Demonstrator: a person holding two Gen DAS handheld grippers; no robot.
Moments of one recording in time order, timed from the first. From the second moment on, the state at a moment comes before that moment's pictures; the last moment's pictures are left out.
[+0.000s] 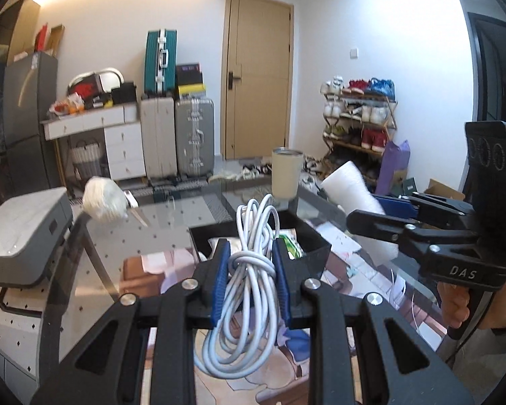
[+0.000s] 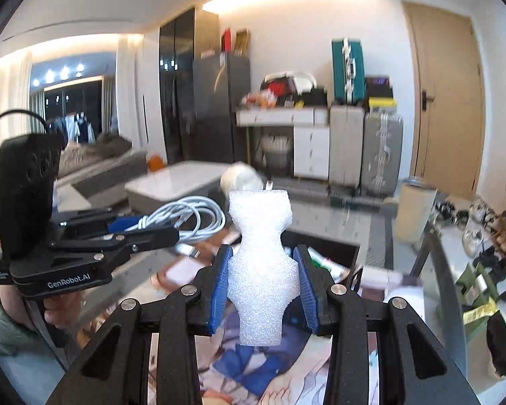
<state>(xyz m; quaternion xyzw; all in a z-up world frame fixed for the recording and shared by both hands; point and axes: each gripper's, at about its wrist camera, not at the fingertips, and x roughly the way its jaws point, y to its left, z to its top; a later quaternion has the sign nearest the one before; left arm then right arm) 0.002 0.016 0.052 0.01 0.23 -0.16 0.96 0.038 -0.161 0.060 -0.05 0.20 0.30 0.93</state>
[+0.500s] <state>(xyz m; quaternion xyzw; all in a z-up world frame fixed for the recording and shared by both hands) -0.002 0.023 0.061 0.01 0.19 -0.16 0.97 0.021 -0.159 0.068 -0.06 0.16 0.30 0.94</state>
